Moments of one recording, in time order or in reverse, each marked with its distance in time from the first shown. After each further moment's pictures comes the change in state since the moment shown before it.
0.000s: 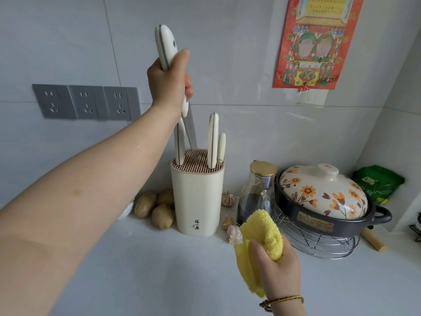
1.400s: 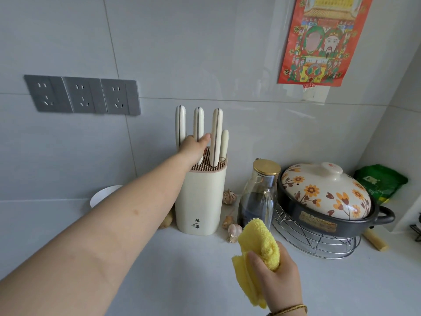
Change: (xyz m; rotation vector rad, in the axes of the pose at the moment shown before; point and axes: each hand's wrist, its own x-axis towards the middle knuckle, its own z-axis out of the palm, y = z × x) left_hand -0.016 -0.125 -0.035 0.786 -0.294 -0.447; right_hand -0.001 0.021 0.004 -0.077 -0.064 0.013
